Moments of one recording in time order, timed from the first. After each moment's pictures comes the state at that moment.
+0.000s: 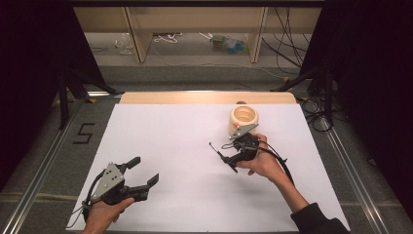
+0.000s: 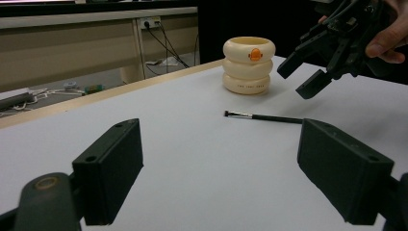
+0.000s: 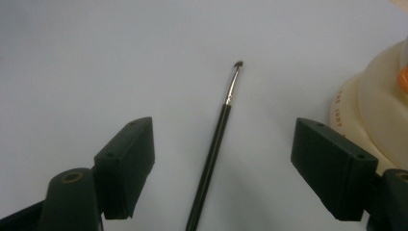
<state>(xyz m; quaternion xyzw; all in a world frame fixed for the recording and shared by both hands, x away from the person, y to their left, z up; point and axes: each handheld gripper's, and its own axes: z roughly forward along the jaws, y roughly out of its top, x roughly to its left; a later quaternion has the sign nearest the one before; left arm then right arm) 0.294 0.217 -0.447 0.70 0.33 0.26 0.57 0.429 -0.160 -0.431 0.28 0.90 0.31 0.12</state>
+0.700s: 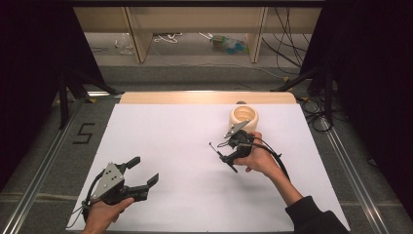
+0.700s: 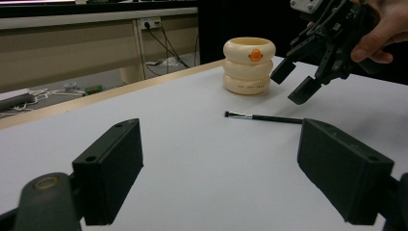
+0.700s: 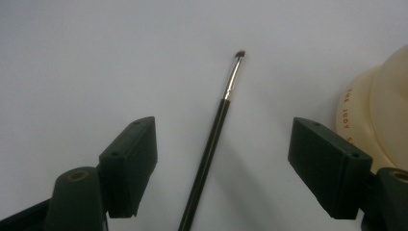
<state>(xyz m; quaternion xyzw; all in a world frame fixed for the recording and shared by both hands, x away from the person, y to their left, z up) 0.294 0.218 -0.447 0.70 0.33 0.27 0.57 0.442 -0.148 -0.432 0.27 0.92 0.27 0.12</state>
